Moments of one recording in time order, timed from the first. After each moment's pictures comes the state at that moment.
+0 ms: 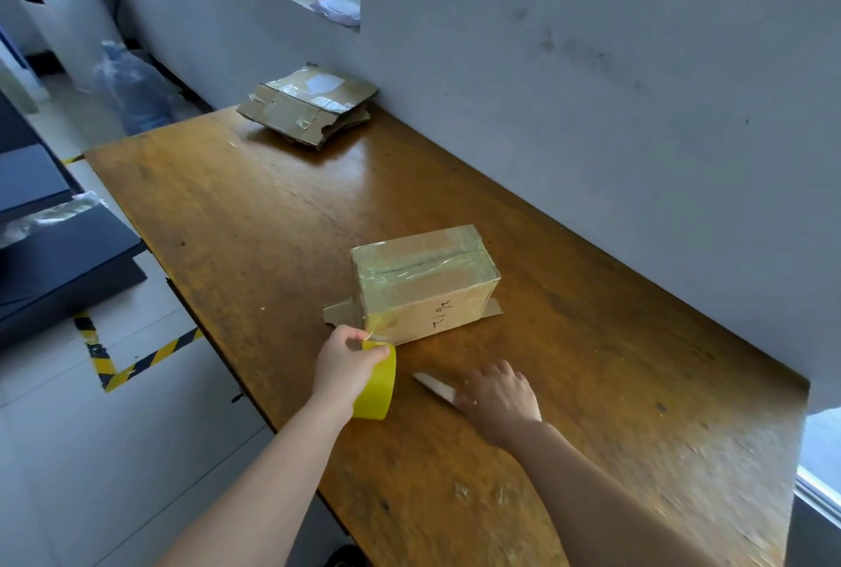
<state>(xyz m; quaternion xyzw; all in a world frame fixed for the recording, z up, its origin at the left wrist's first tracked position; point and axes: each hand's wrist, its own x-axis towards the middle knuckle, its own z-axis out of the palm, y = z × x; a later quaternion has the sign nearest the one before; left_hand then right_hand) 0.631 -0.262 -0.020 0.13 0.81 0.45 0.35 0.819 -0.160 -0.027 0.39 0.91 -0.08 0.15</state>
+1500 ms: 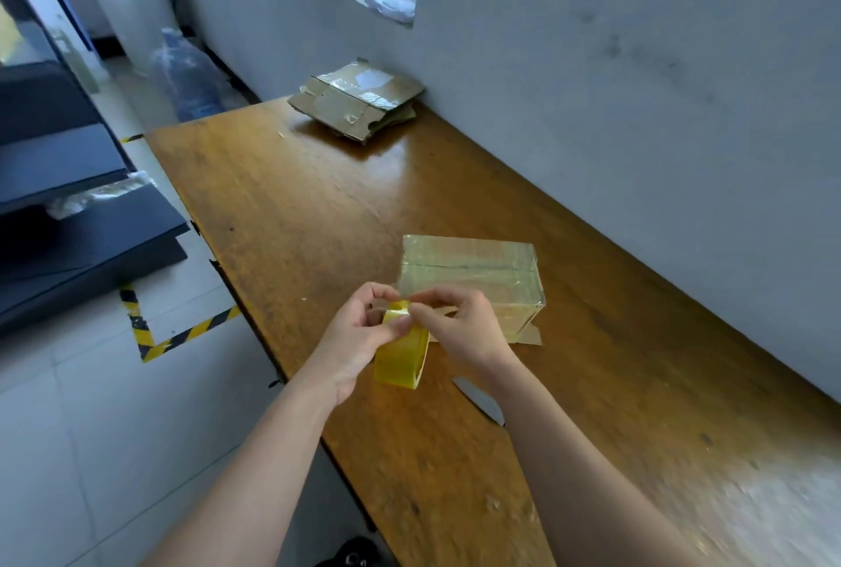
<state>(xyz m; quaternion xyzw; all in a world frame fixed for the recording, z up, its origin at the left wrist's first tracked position) 0.602 -0.295 0.046 0.22 0.65 0.59 0.44 0.710 -0.180 0.056 0.35 0.79 -0.48 -0.17</state>
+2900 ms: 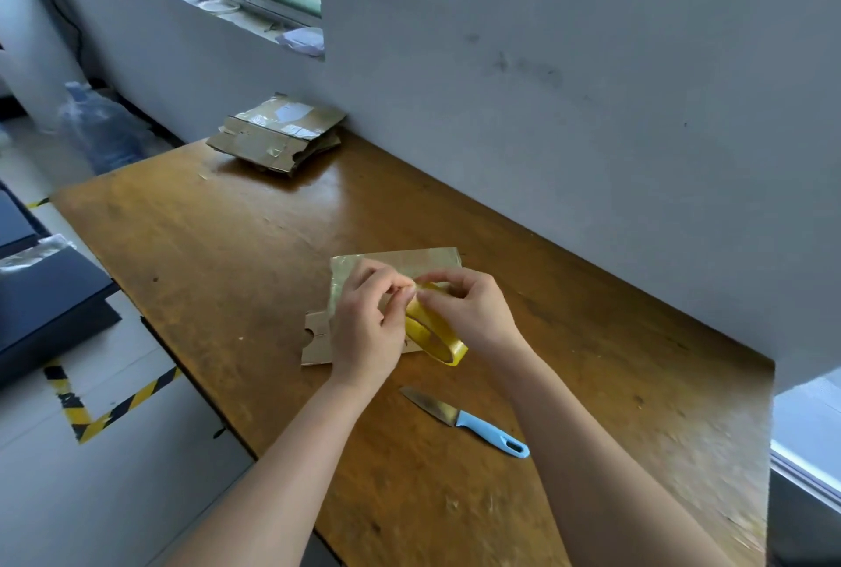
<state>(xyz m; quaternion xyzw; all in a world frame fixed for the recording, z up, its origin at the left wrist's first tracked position) 0.663 -0.231 0.081 0.50 0.67 0.54 -0.03 0.772 -0.145 0.099 0.41 0.73 -0.48 -0.26</state>
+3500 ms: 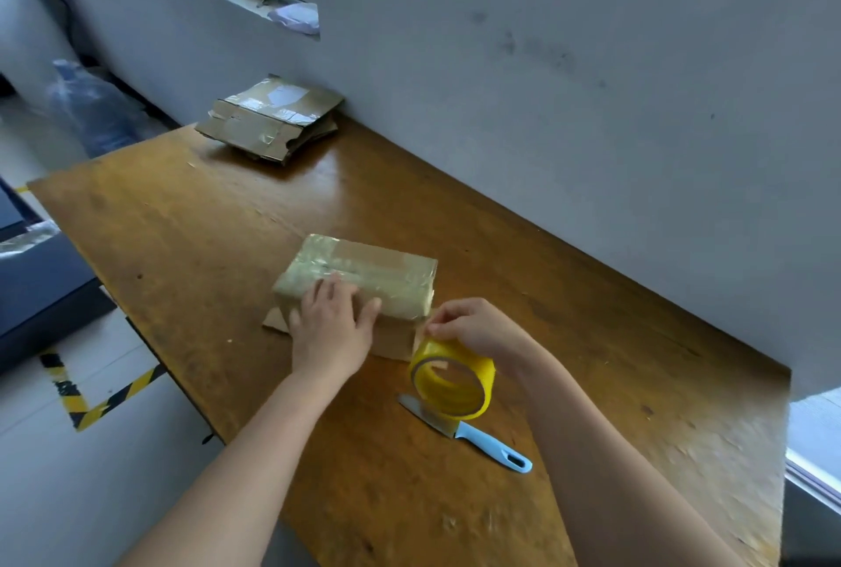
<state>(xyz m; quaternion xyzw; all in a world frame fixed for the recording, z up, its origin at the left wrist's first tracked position) 0.610 -0.209 0.023 0.44 0.87 0.21 0.08 0.773 -0.103 0.070 0.45 0.73 -0.52 -0.03</state>
